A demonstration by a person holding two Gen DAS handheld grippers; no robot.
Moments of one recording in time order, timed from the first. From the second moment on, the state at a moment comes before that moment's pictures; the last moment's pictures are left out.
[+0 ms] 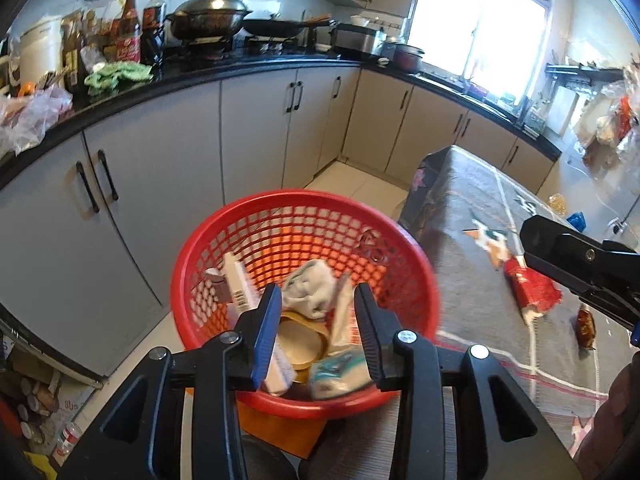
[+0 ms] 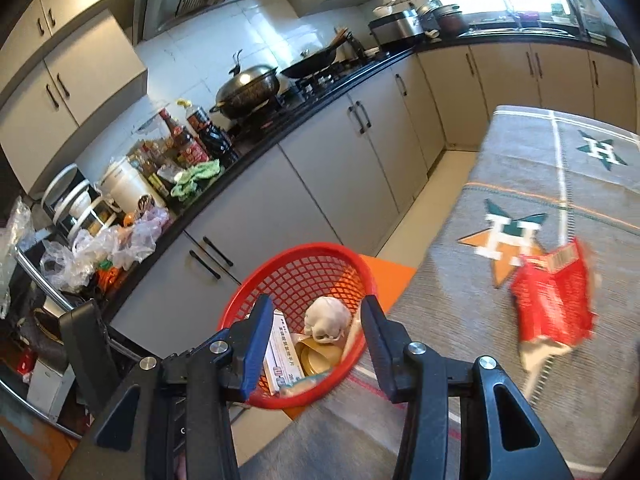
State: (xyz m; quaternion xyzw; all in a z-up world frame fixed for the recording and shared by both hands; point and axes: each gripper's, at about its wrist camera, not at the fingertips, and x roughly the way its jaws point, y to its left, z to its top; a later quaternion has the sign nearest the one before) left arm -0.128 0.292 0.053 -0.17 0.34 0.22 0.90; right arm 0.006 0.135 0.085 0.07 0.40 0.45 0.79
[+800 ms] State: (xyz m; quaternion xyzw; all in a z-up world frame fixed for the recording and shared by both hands) left arm 0.012 0.133 0.049 -0.12 0.43 0.08 0.89; right arm 0.081 -0.112 0.071 0.15 0.38 0.29 0.87
